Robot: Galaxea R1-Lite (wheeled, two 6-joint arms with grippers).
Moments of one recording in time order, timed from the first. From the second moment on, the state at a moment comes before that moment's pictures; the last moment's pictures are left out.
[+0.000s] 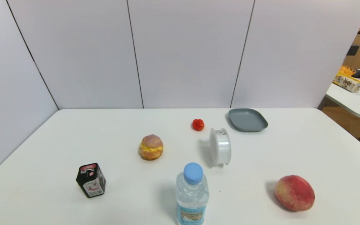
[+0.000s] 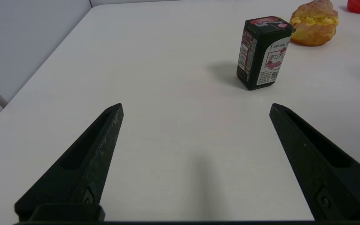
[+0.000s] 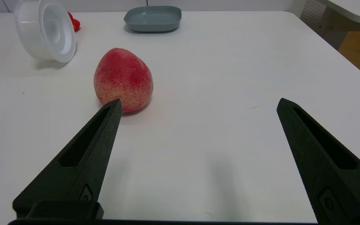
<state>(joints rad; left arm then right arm) 0.00 0.00 0.00 0.00 0.00 0.02 0.00 0.00 0.00 0.00 0.00 0.00</state>
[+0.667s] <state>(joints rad) 0.00 0.00 0.00 0.00 0.00 0.02 0.00 0.00 0.00 0.00 0.00 -0.01</state>
